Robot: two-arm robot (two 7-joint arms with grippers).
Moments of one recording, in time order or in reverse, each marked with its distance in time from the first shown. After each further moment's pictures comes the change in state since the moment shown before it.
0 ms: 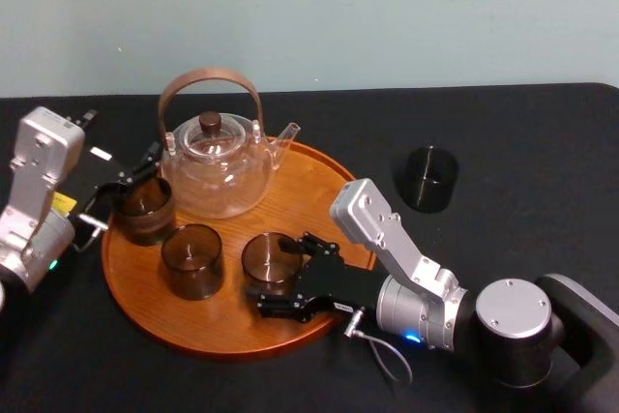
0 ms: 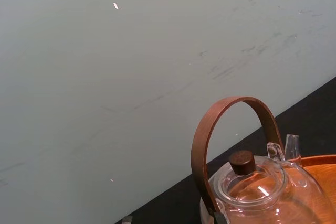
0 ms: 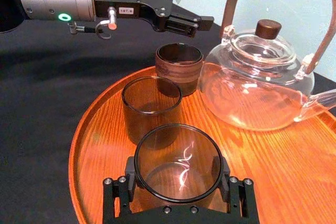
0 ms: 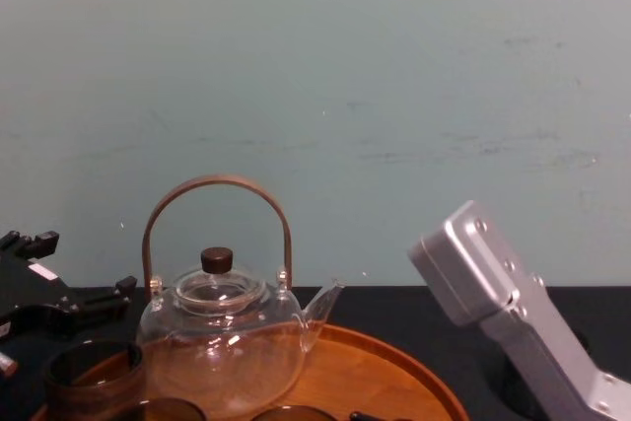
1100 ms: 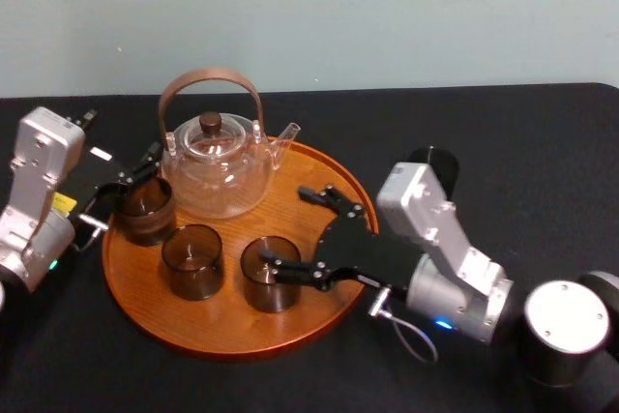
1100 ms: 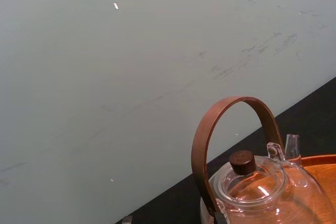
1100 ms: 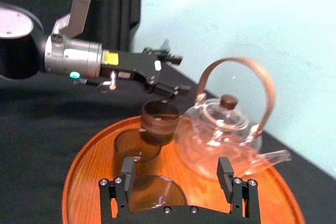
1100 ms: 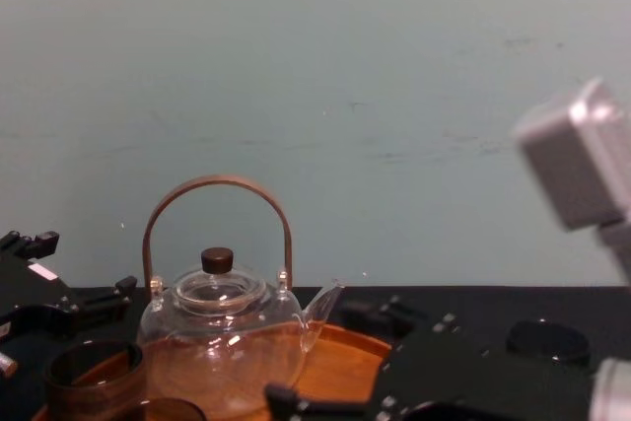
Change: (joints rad) left arm 0.000 0.000 0.000 0.000 0.000 0.000 0.000; right arm -0.080 0.070 0.066 -0.177 -0.017 -0.146 -0.044
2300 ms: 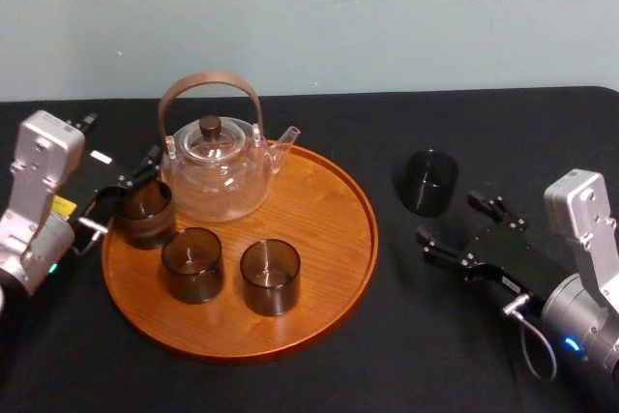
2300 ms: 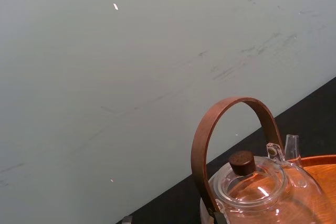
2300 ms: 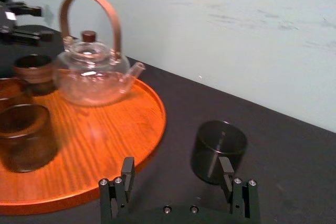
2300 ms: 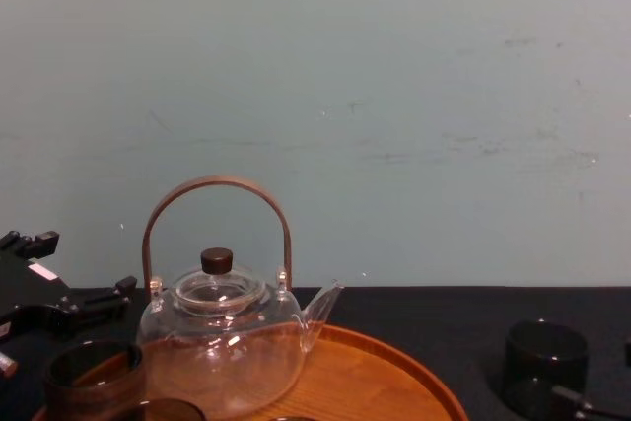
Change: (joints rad) left arm 0.000 0.000 0.000 0.000 0.000 0.000 0.000; right arm -0.244 0.066 0.308 -0.051 0.074 0.026 -0.147
